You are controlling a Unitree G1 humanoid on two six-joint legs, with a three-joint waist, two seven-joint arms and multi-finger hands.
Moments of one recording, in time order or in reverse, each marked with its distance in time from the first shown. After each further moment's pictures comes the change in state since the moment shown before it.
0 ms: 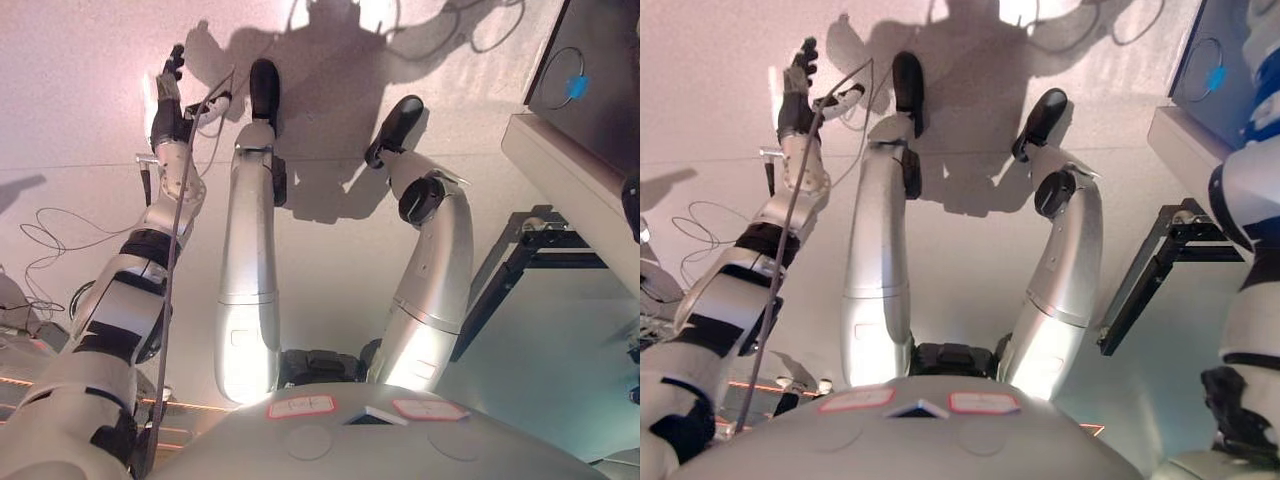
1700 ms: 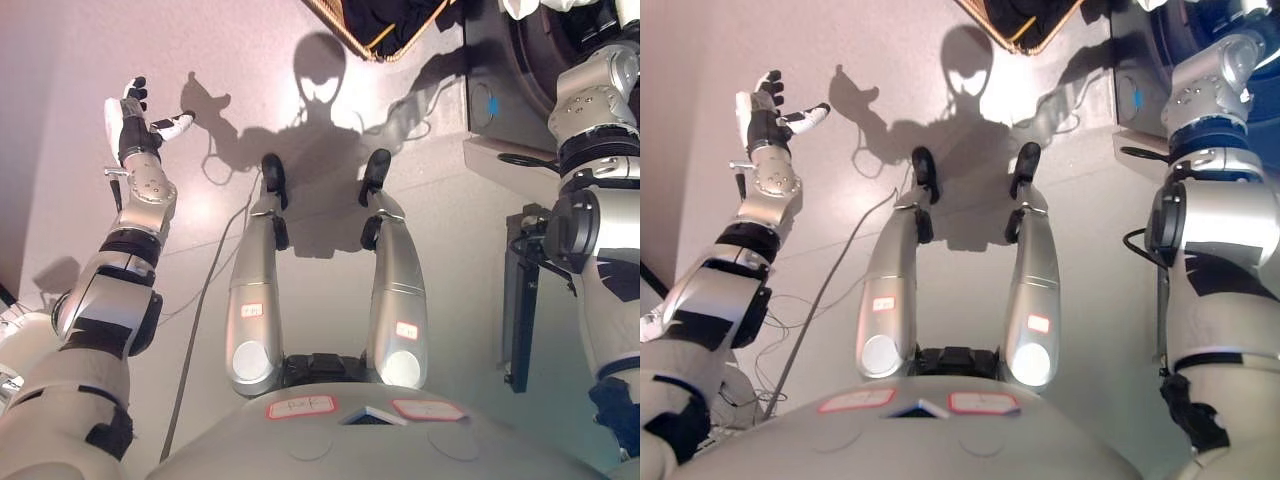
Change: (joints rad) left arm -0.008 0.031 0.085 0.200 -0.044 0.062 -0.071; right arm 0.324 0.233 -0.961 -0.088 1.365 -0.192 0.066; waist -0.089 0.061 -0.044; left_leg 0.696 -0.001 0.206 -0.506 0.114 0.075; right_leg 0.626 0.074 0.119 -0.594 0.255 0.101
